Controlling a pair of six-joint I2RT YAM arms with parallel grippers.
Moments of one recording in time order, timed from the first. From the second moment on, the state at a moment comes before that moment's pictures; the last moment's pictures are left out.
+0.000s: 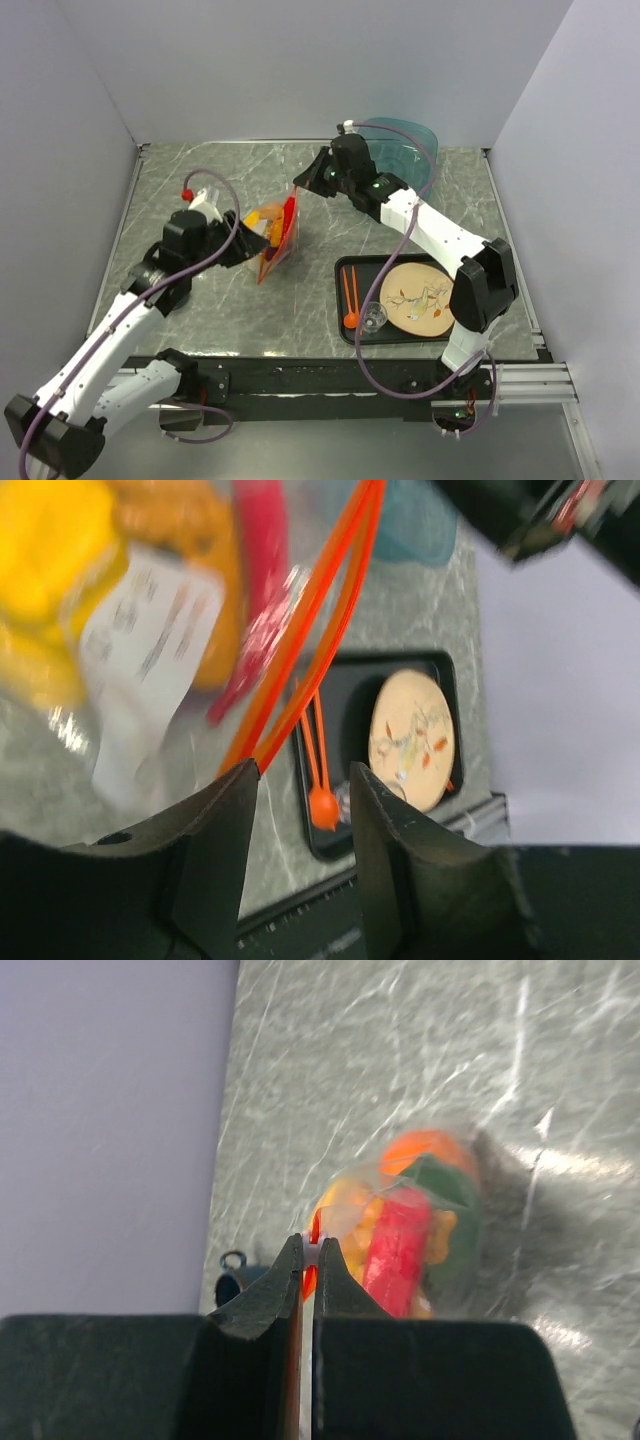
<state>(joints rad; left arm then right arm) -0.45 0.88 0.87 -0.44 0.14 -0.80 0.62 1.75 1.57 -0.26 -0.06 0.86</state>
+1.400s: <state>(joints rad) -0.59 1.38 1.15 -0.38 -0.32 -0.59 0.64 1.66 1.50 -0.36 -0.02 0.69</state>
